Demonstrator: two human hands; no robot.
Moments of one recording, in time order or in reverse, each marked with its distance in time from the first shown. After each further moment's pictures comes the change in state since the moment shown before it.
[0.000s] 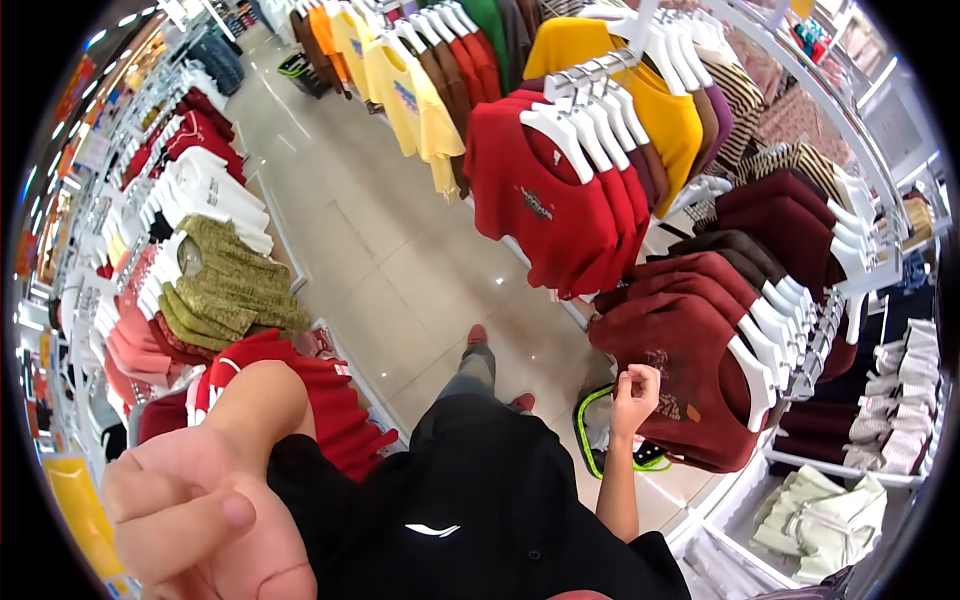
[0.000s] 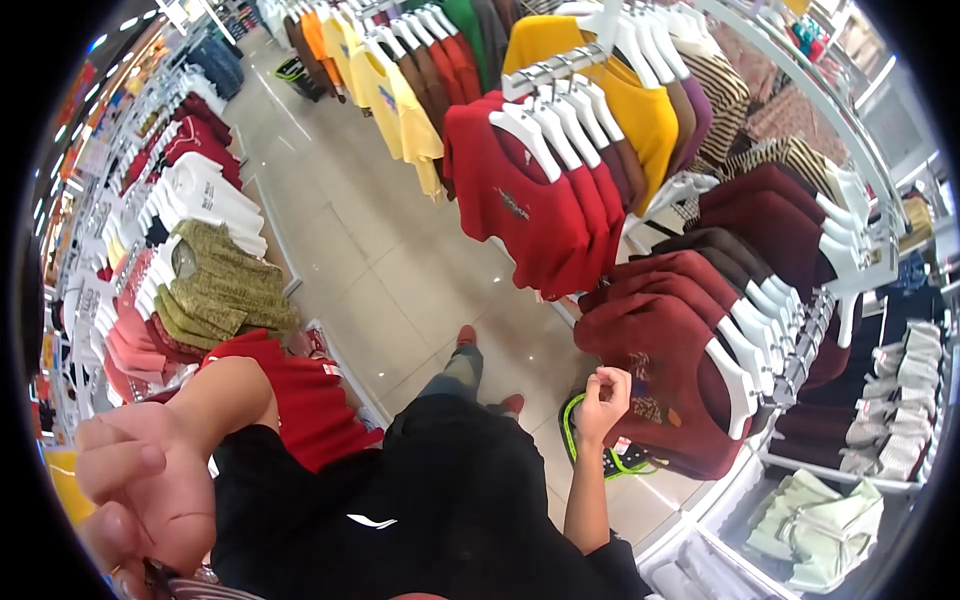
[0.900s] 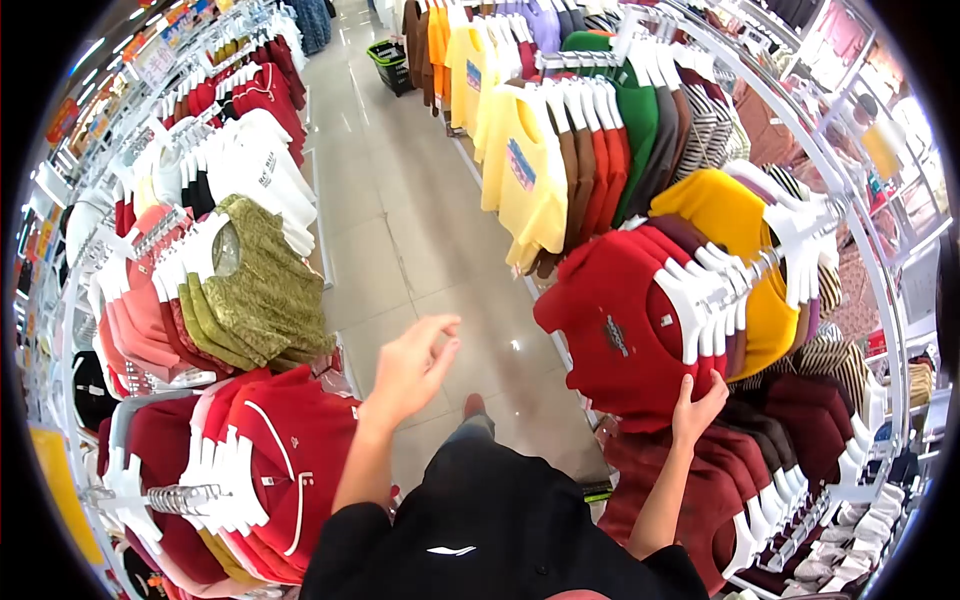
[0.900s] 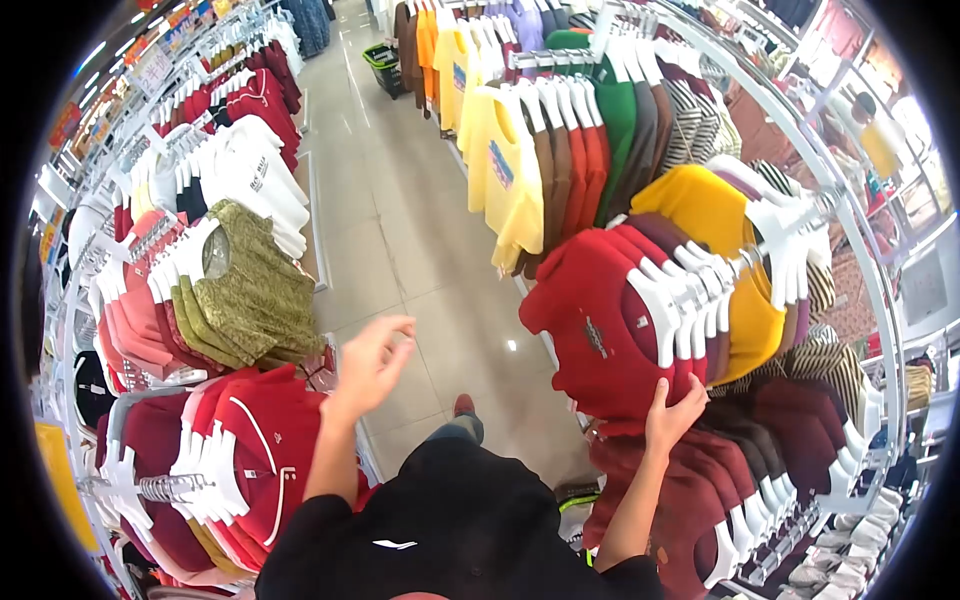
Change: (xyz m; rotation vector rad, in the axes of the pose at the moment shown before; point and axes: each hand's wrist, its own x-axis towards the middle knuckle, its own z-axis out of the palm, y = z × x) left_hand -0.270 -0.152 0.038 -0.105 -0.726 -1.395; right_hand 0.218 -0.037 0.199 -0.697 -0.094 -0.388
